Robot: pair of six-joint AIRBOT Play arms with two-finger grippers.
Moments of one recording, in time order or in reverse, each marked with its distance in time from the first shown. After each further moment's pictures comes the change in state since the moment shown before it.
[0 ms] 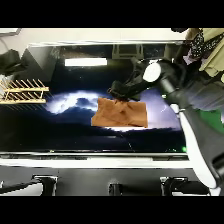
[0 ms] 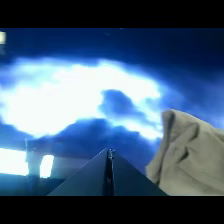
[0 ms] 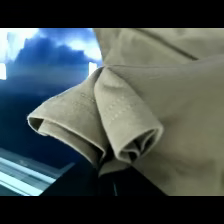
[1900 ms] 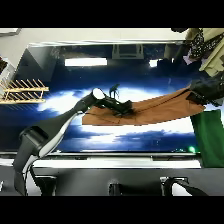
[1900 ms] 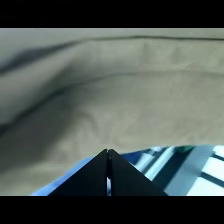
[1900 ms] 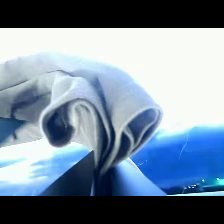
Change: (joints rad) left arm -0.746 -0.638 -0.249 -0.774 0.626 0.084; right arm -0.719 0.319 -0.113 -0.118 0.358 -0.299
